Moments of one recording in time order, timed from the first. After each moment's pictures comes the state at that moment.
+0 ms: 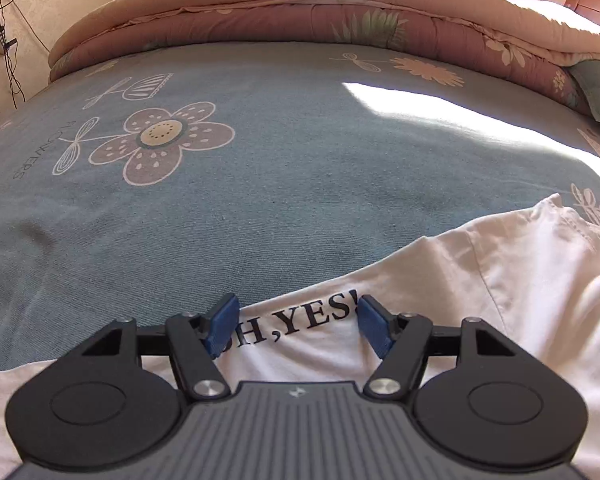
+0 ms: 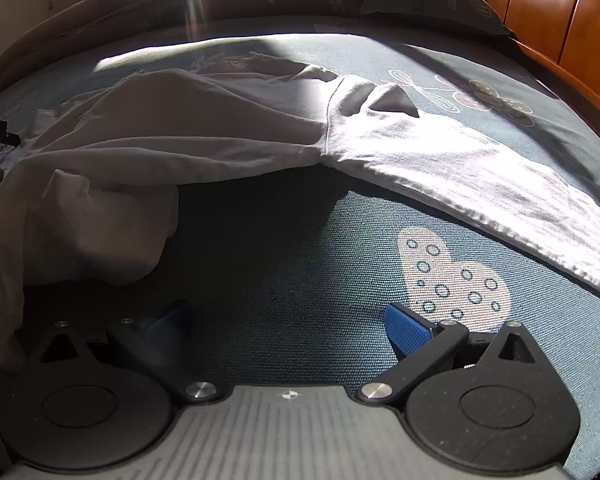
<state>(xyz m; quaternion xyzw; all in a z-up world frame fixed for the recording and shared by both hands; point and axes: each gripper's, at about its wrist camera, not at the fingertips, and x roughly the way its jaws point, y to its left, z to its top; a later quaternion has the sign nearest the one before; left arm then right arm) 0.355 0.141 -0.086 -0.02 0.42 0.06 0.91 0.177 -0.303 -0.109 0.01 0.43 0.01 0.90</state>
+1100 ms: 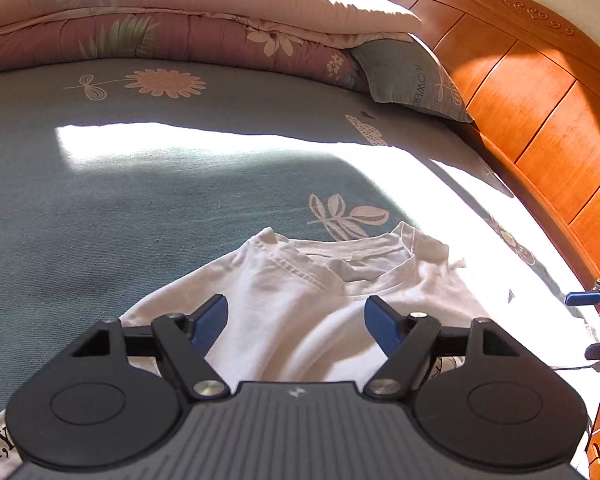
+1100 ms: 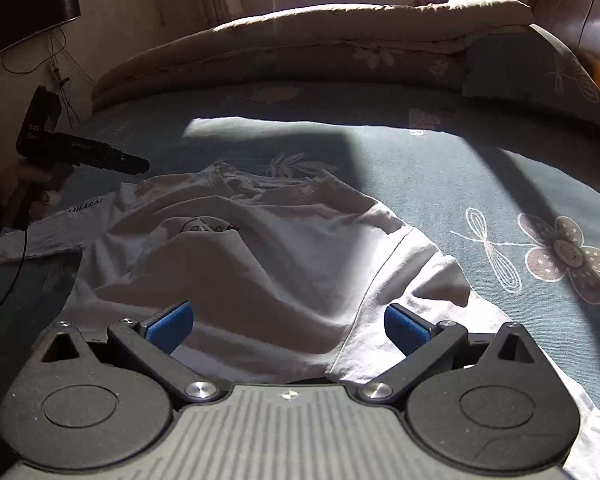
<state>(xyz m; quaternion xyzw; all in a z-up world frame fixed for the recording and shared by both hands) 0.397 0.019 -0.038 -0.05 0.41 -0.28 0.87 0.301 -0.358 -0.005 0.00 0.38 0.22 0.90</state>
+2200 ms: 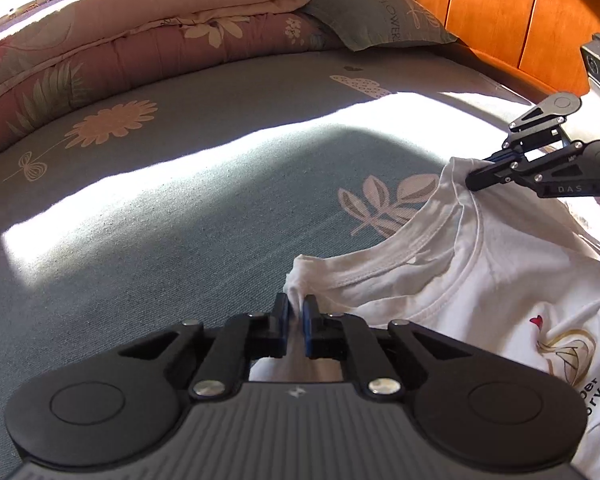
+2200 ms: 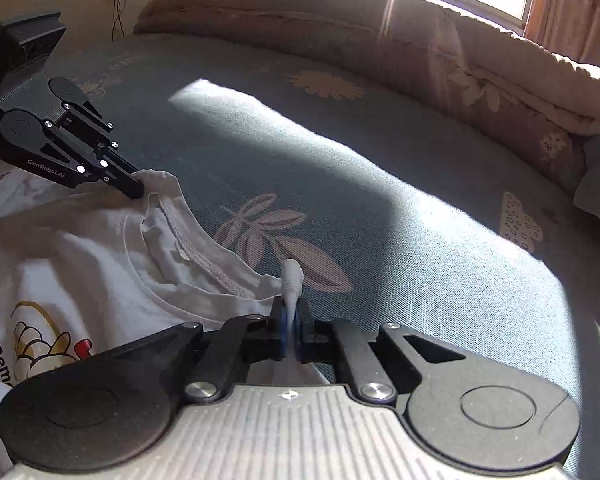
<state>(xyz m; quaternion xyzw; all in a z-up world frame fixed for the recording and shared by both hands) 0.476 -0.023 -0.080 0.12 0.38 -0.30 0.87 0.513 -0.284 -0.068 -0.16 0.35 0.28 0.88</state>
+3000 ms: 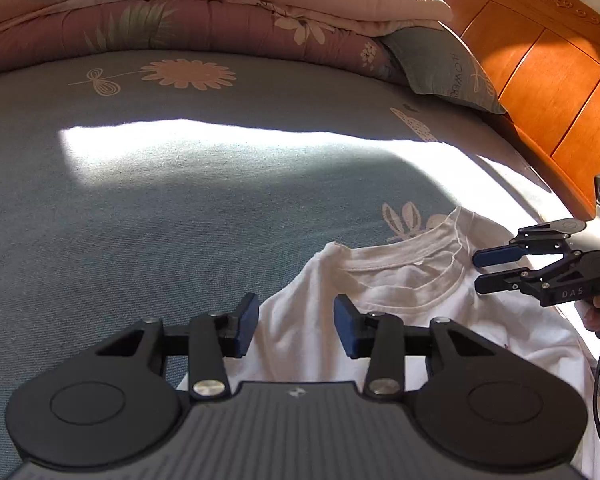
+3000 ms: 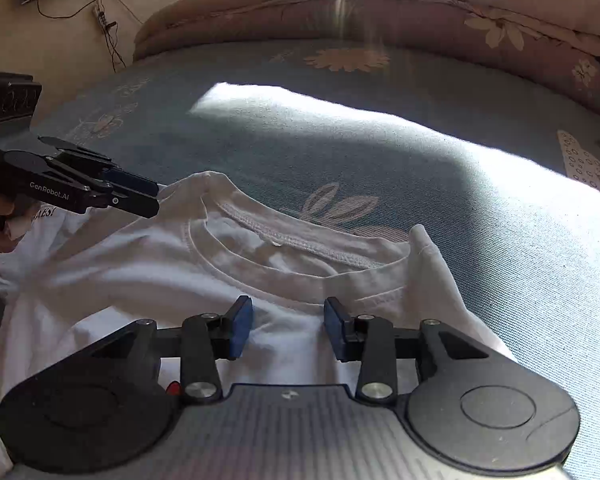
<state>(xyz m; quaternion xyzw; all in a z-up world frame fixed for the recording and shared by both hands) 0.464 0.048 -0.075 -0.04 0.41 -0.26 0.87 0.512 -0.269 -0.083 -0.05 0.42 0.30 0.86</state>
